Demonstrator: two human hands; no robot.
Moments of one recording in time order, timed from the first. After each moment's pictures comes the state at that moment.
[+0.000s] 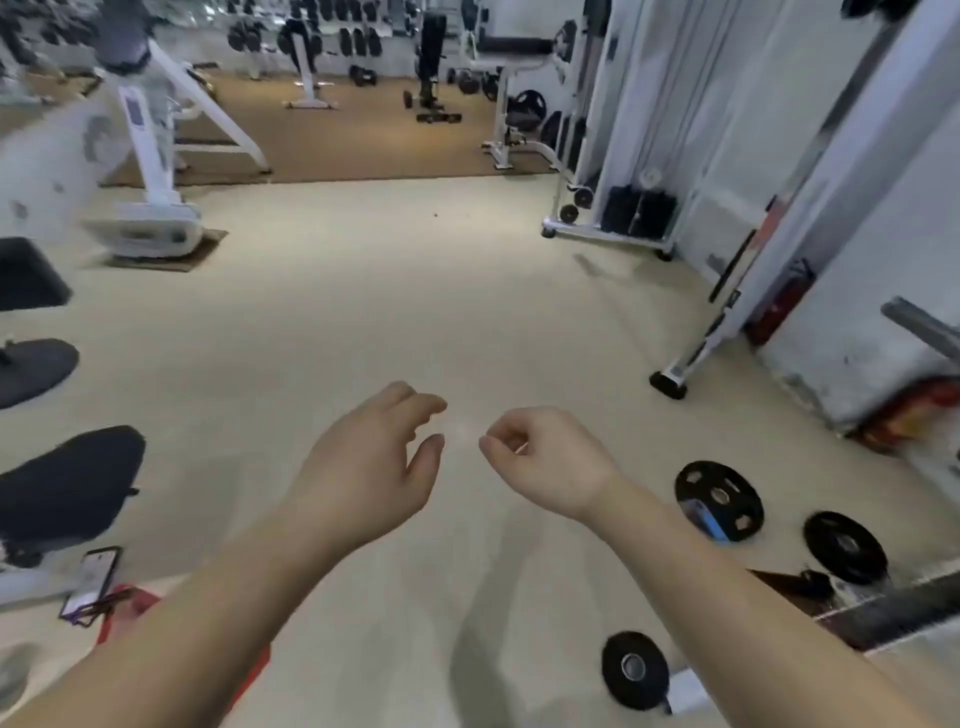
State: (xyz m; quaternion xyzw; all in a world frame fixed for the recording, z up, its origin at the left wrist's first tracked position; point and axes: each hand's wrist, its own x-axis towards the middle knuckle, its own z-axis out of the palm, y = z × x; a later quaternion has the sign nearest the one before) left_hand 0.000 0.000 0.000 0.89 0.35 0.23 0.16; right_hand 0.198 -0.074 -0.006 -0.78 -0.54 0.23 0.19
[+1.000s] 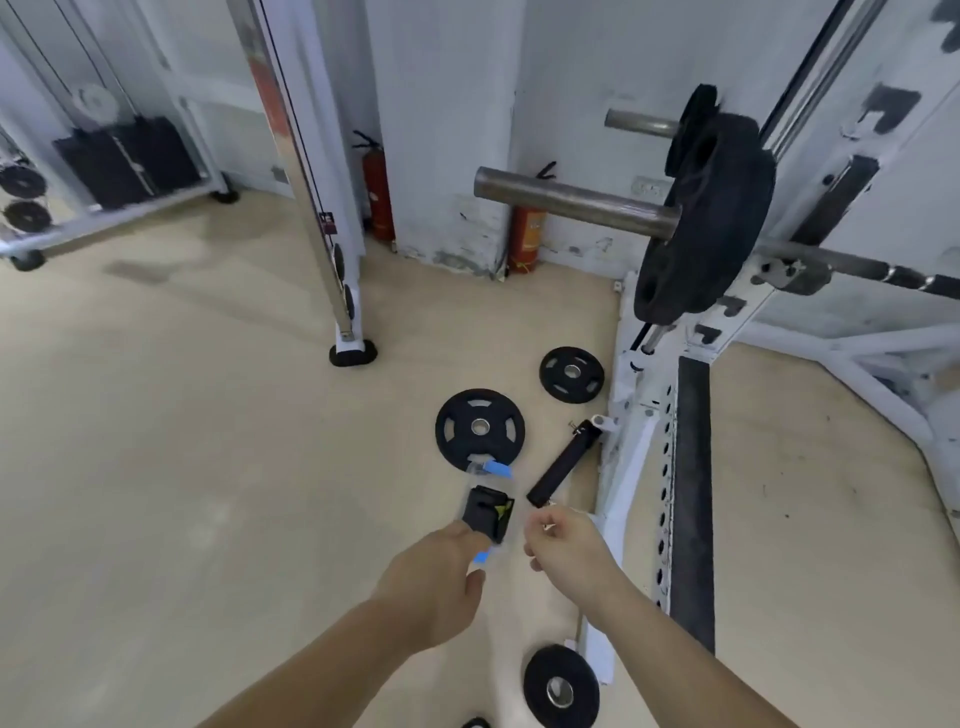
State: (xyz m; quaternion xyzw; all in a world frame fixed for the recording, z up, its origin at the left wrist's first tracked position) left_hand 0.659 0.074 -0.276 0.94 -0.10 -0.22 0.25; right_hand 0.687 -0.116 -0.264 -0.81 0.17 0.26 0.50
